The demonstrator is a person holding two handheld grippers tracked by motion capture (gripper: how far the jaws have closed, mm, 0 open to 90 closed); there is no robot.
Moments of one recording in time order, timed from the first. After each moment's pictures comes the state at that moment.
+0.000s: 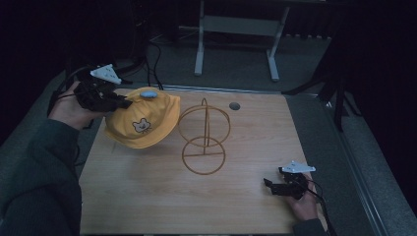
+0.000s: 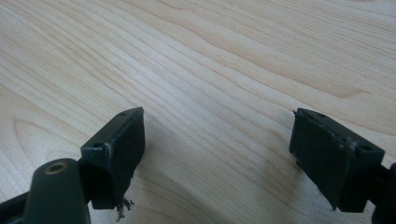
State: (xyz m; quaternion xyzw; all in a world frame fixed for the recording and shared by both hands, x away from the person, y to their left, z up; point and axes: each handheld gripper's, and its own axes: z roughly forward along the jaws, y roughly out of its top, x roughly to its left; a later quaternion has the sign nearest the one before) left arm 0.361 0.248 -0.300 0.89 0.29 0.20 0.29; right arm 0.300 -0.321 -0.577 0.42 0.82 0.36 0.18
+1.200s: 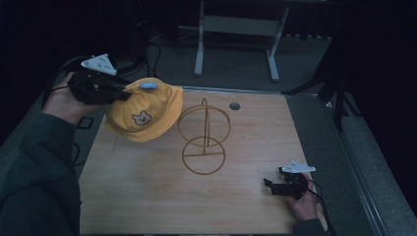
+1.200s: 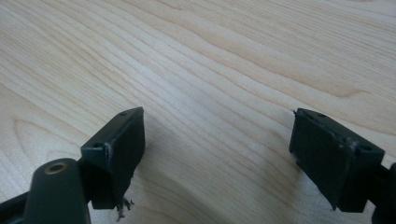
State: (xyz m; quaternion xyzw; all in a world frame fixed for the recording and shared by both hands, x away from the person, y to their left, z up) left arm 0.355 0.247 -0.272 0.89 0.27 0.21 0.31; right arm 0.300 -0.321 -0.577 0.42 0.82 0.36 0.18
